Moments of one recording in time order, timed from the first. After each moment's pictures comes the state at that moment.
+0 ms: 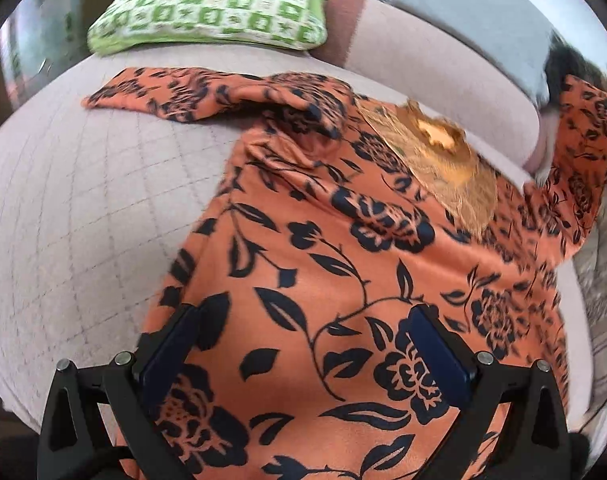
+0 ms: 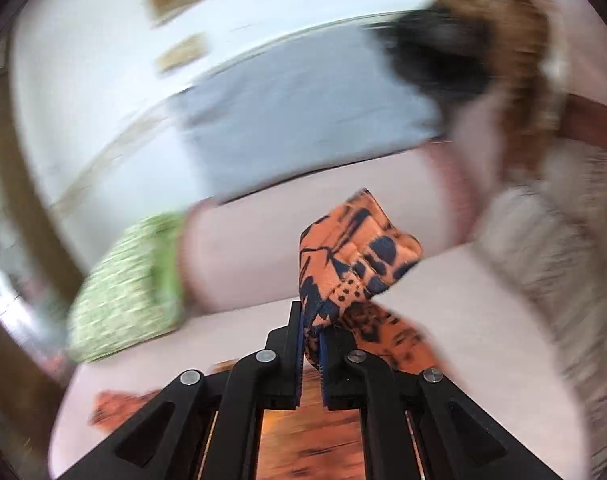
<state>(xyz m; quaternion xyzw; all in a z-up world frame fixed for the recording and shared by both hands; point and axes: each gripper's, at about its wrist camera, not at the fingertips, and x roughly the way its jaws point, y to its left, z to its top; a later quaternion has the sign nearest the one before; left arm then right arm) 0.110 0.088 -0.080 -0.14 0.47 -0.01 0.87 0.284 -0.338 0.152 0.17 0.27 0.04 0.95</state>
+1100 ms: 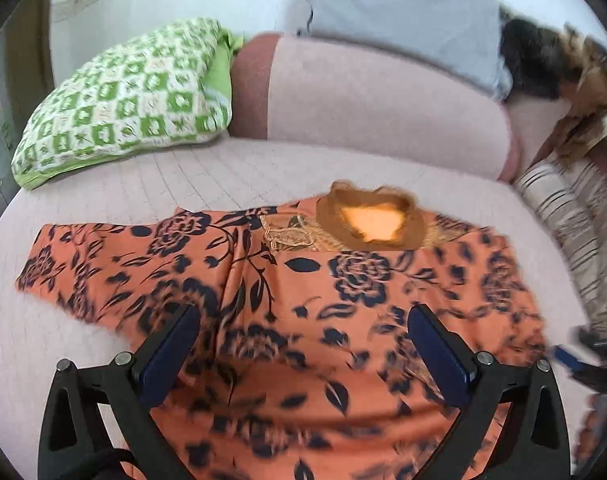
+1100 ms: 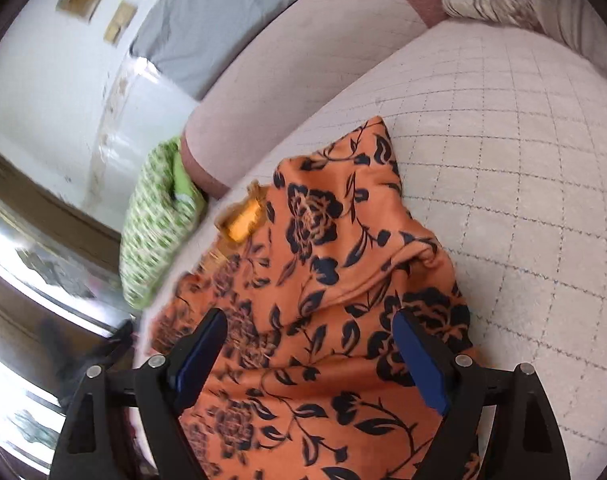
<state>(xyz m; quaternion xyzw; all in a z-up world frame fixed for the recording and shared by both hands) 0.253 -0.005 -0.023 -0.02 0.42 -0.05 0.90 0.209 -0.388 -0.051 0.38 0.39 0.12 0.83</state>
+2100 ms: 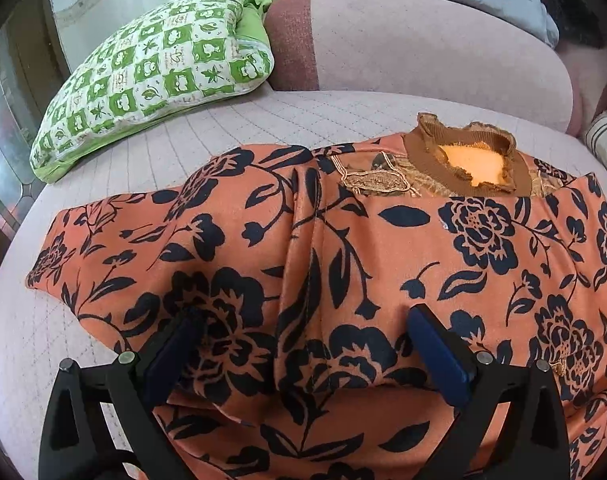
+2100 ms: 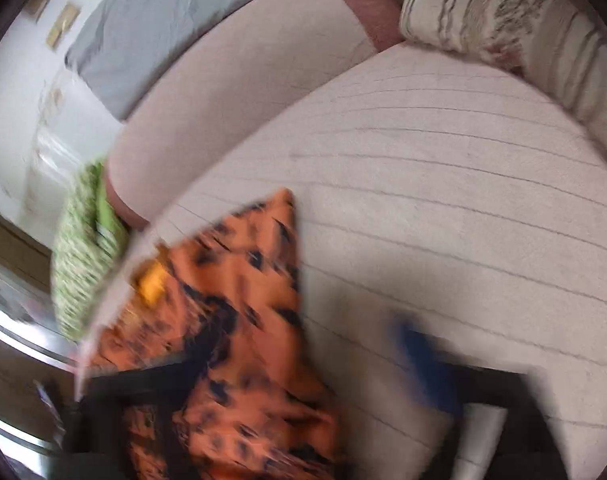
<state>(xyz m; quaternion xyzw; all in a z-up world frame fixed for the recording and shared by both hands) 0.275 0.018 -0.093 0.05 0.45 0.02 0.89 0.289 -0.437 -0.054 0.33 0.42 0.02 0.85</state>
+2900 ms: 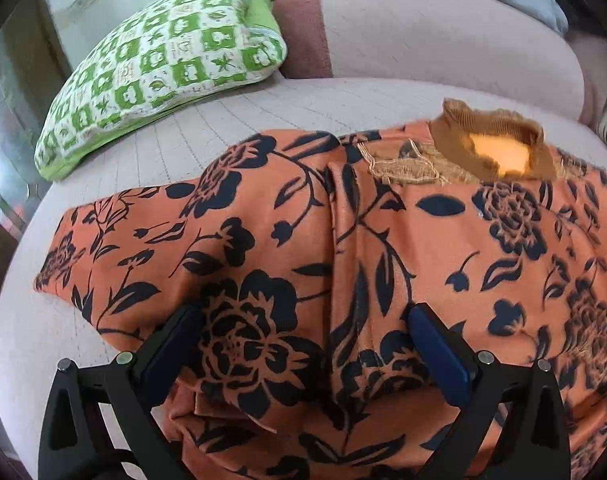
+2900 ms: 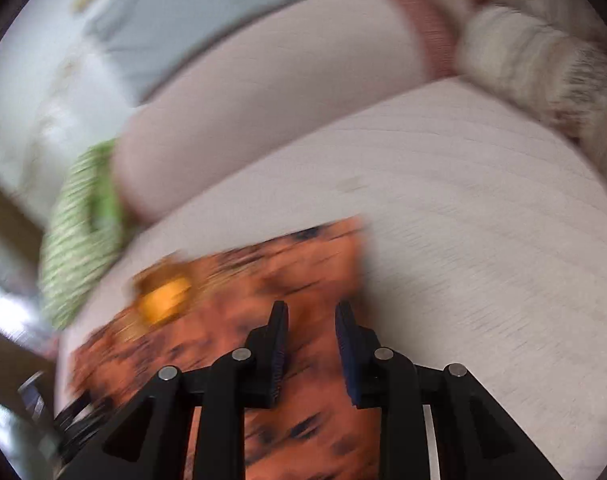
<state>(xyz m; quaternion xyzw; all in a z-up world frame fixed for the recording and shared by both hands) 0.285 0.031 -0.100 0.06 0.46 0.04 0.88 0.328 -0.391 -0.032 0.26 0.42 0.06 0.87</state>
